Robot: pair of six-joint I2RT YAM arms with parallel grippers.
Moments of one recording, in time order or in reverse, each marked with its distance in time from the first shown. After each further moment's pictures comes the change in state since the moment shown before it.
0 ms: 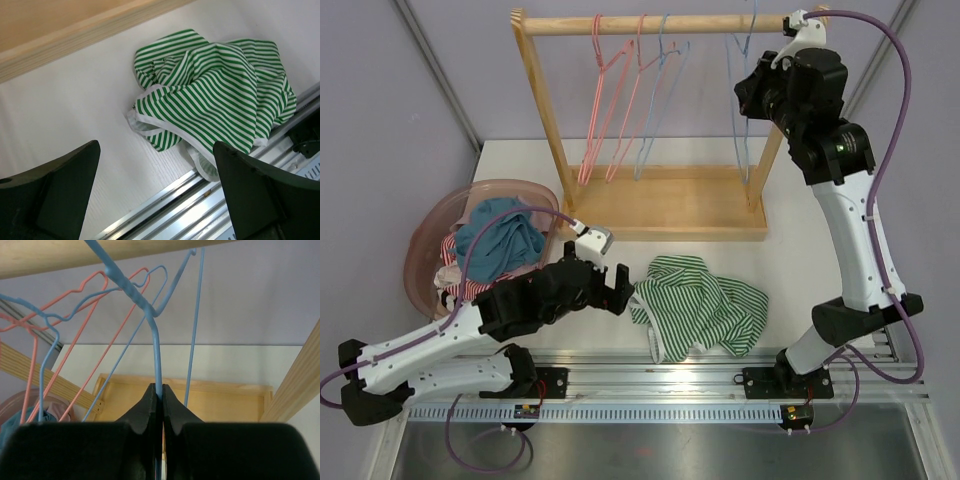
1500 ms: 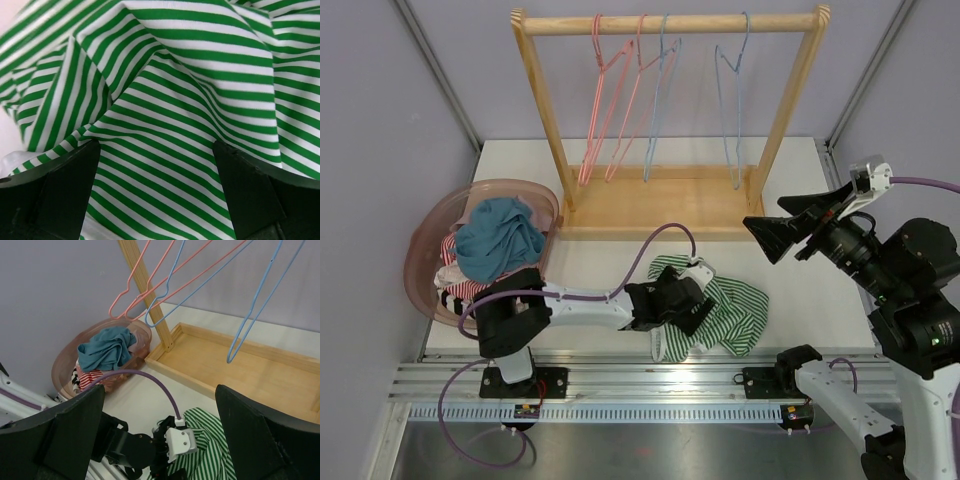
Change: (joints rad) left arm -0.130 0.851 0.074 0.495 0.063 0.098; right arm -0.043 -0.854 -0.735 0.037 -0.462 0.008
